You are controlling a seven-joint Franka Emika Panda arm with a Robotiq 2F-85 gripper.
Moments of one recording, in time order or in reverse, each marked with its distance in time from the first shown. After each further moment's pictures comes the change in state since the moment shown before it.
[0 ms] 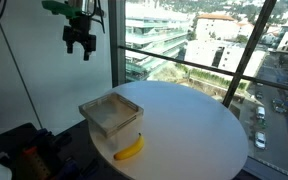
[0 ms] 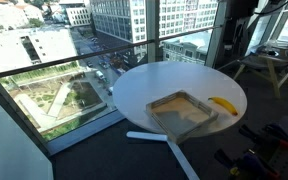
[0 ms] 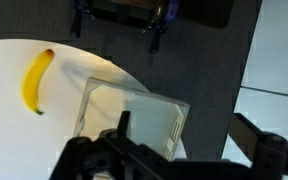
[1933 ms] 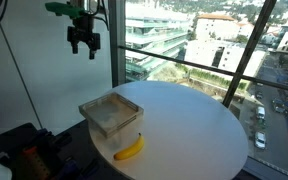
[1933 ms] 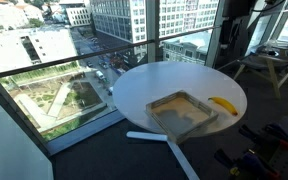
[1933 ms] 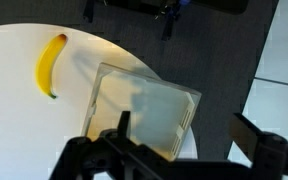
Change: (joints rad) arm -0.009 0.003 0.013 -0.001 -0.044 0.070 0.002
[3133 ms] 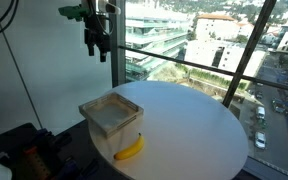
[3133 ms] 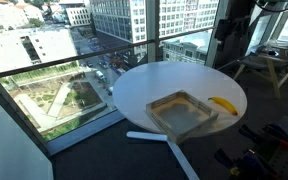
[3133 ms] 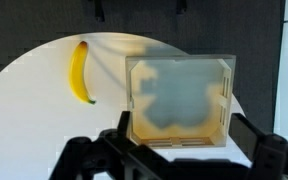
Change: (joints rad) arm -0.108 0.017 -0.001 -0.003 -0.036 0.094 0.227
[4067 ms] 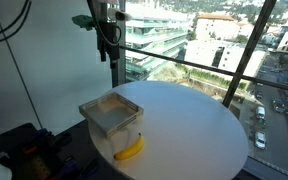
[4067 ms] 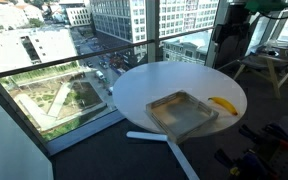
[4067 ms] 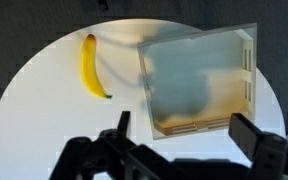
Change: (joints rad) arm -0.057 0.062 -0.023 -0.004 -0.009 0.105 0.067
